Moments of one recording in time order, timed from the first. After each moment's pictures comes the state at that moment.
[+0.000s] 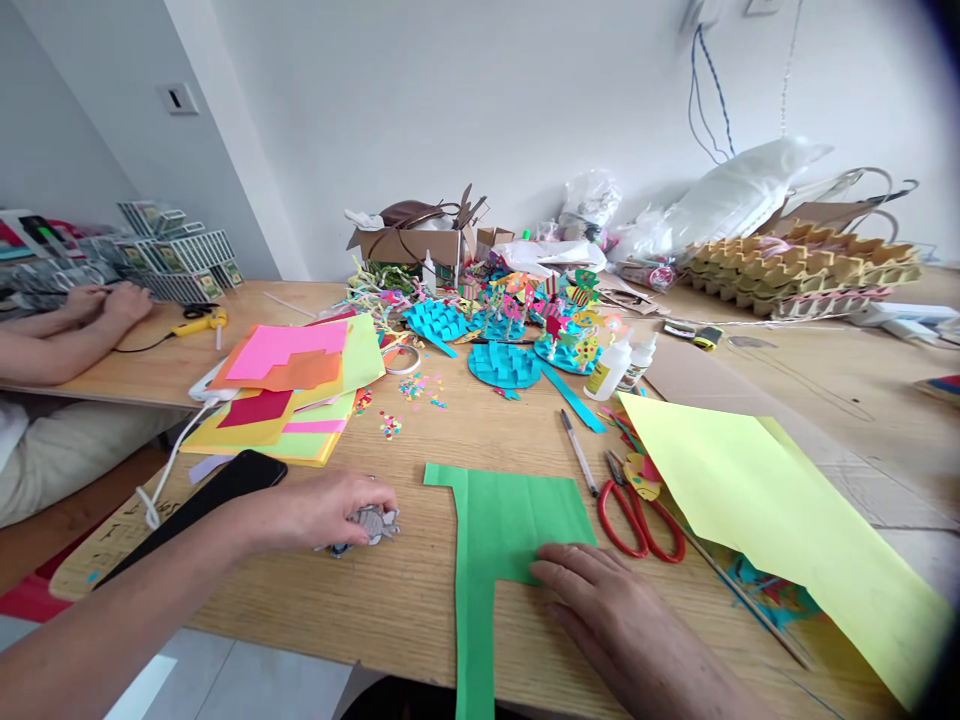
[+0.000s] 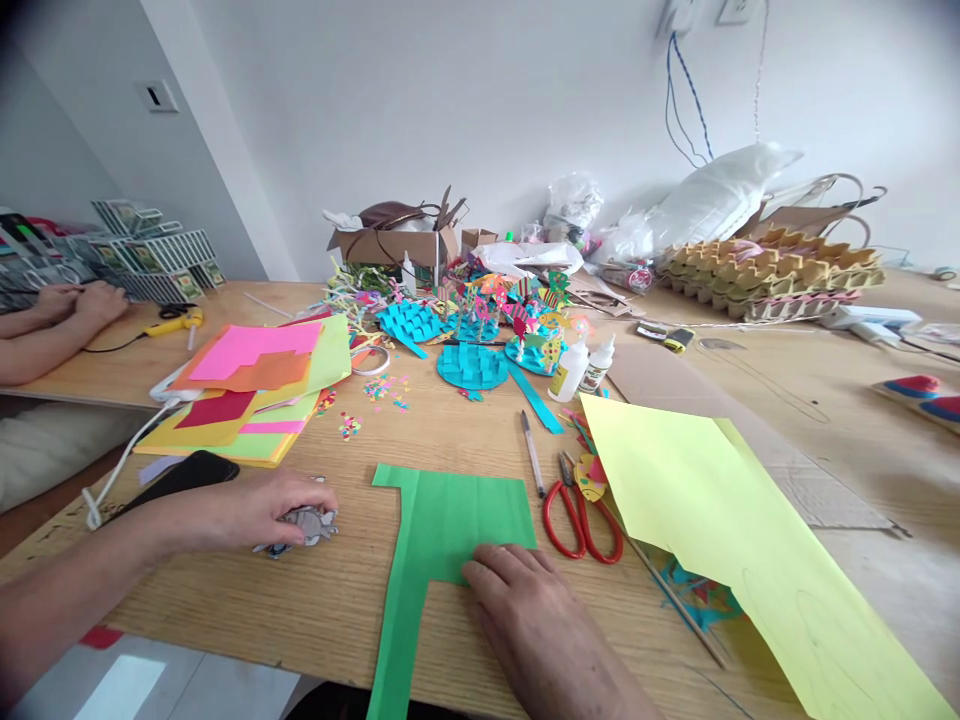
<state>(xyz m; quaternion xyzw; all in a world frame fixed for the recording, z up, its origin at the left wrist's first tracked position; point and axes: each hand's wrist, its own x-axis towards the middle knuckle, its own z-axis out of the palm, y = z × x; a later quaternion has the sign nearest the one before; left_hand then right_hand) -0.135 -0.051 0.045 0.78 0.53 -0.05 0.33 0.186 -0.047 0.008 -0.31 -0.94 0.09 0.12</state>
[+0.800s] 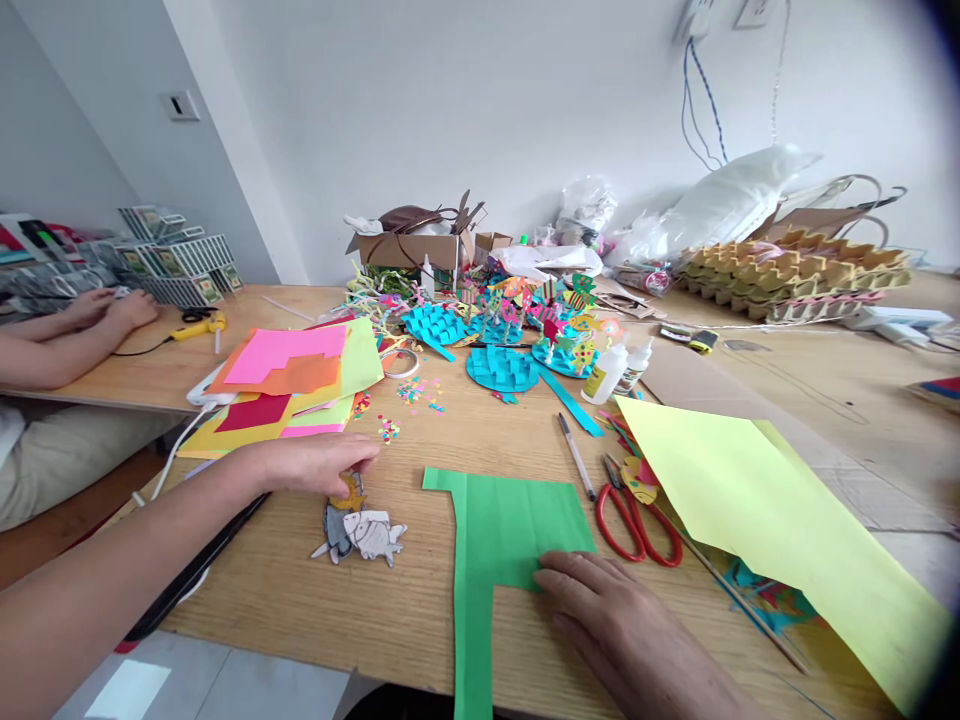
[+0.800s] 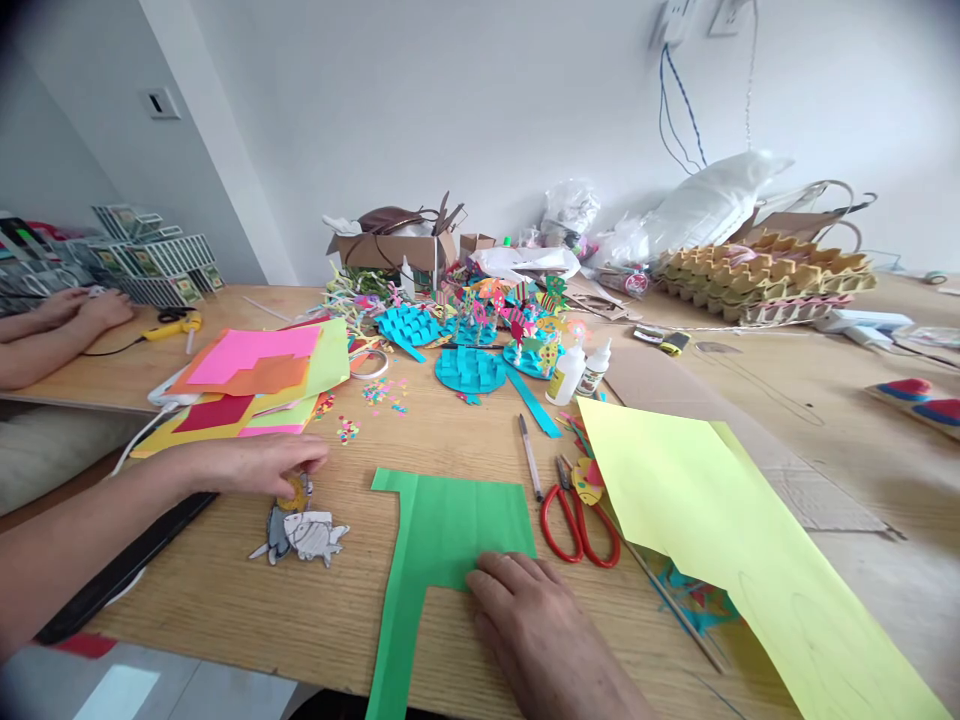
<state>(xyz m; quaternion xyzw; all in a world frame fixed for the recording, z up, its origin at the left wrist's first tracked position) -0.162 -0.009 0.052 0.80 0.53 -0.09 0.25 0.192 -0.050 0.008 -0.32 -0.93 0.11 0.12</state>
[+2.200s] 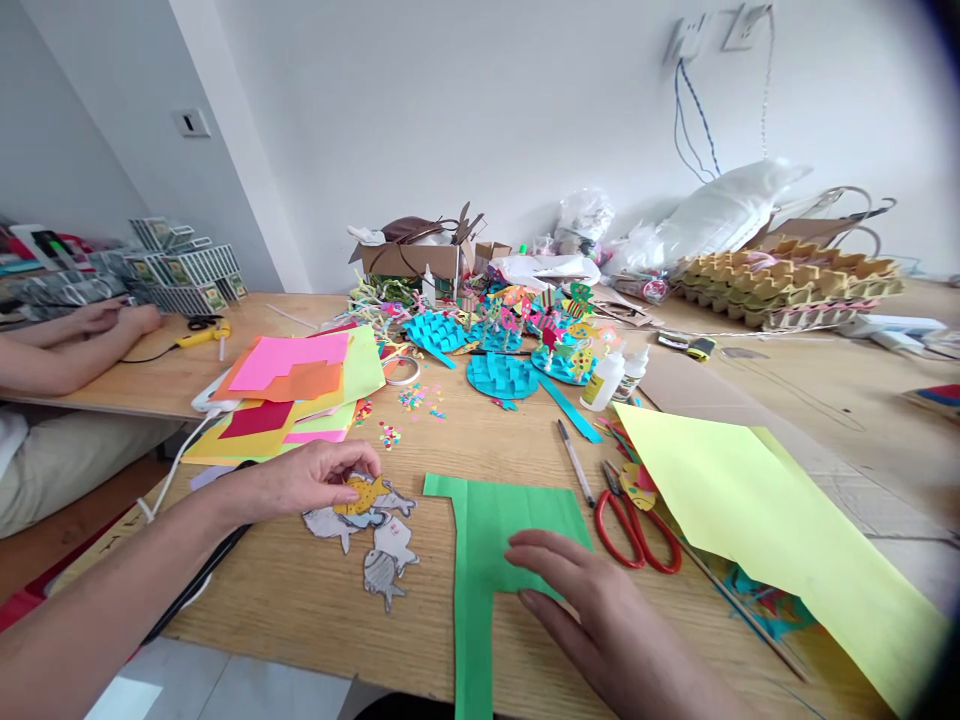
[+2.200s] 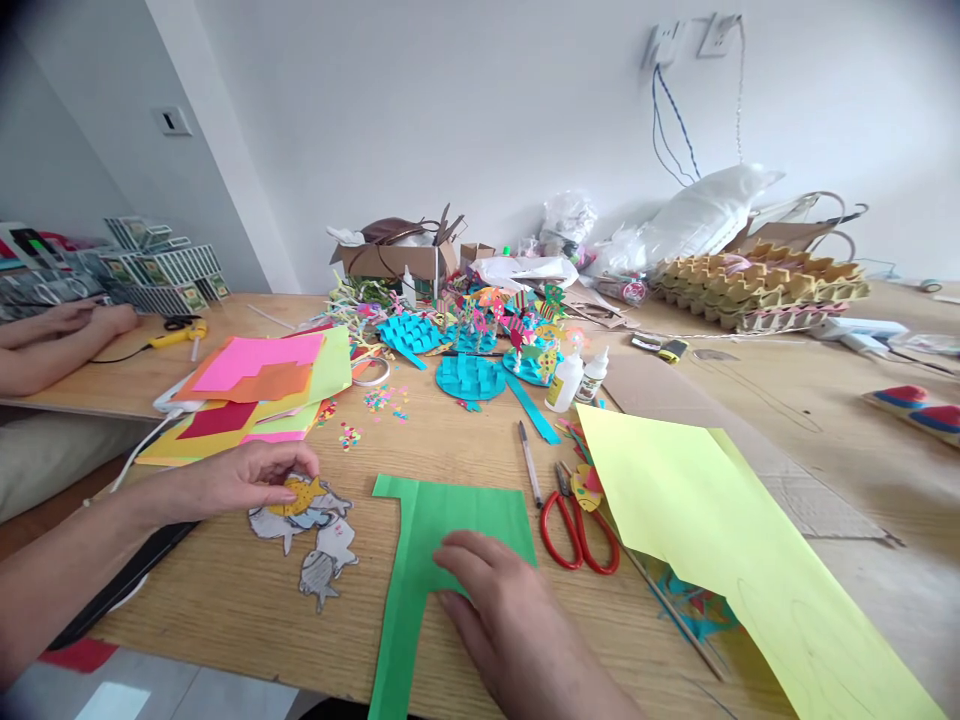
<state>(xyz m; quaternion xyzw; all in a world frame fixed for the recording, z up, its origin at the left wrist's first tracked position) -0.165 -0.040 0.055 0.74 0.54 0.12 0.39 0.172 -0.047 0.025 -0.34 -0.89 0.25 0.19</state>
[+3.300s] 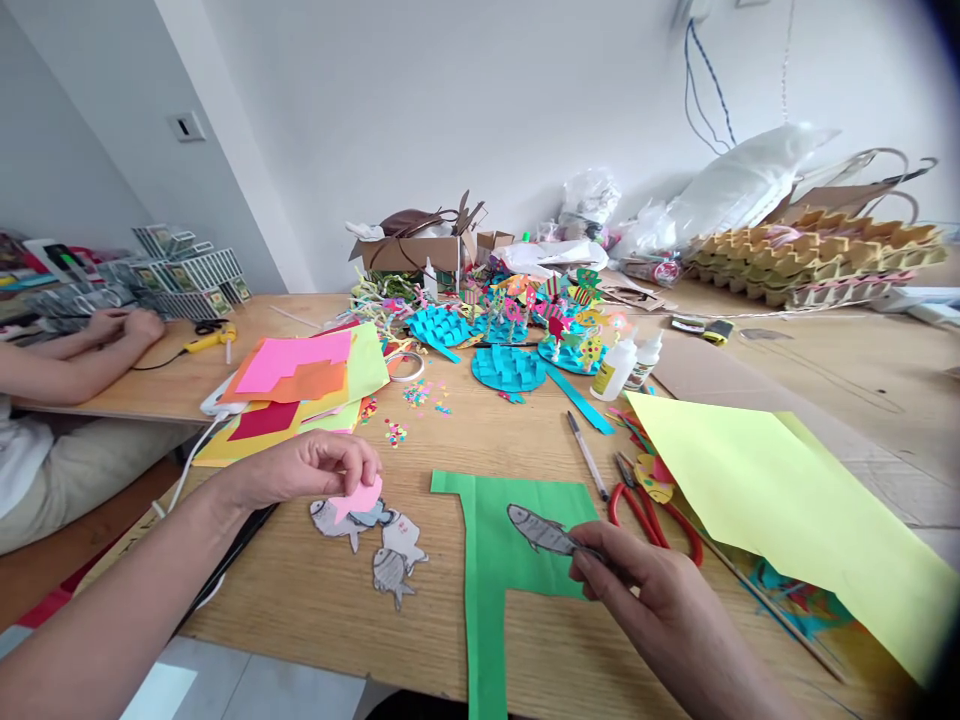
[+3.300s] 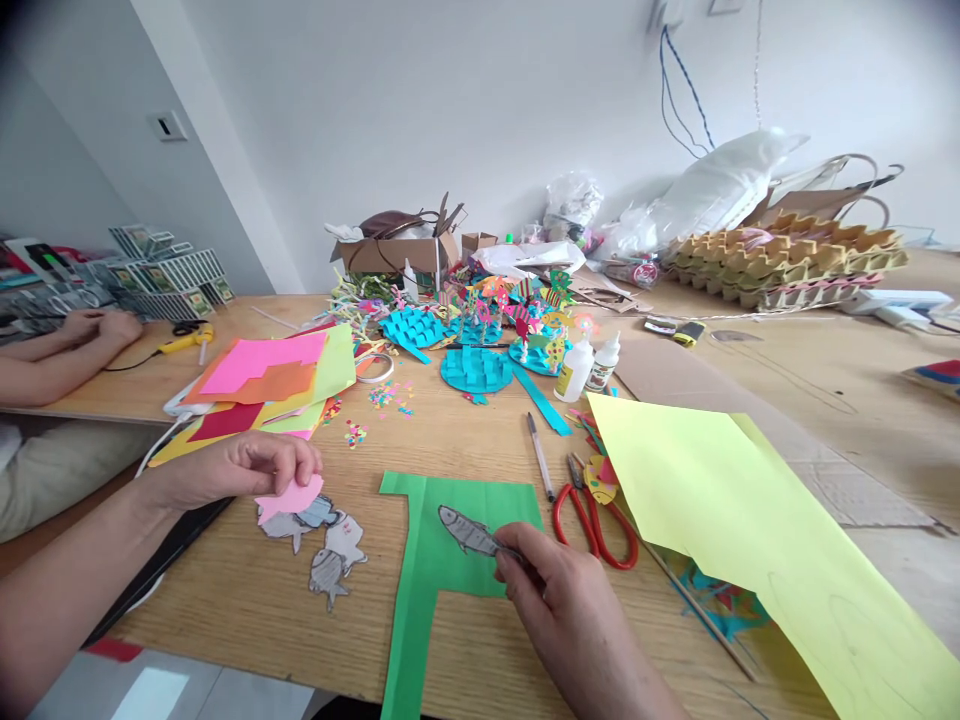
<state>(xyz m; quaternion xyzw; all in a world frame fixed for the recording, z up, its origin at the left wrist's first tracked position) -0.166 -0.037 0.069 0.72 0.46 0.21 0.47 0.189 -0.039 0.020 -0.46 -0.80 0.28 0.25</state>
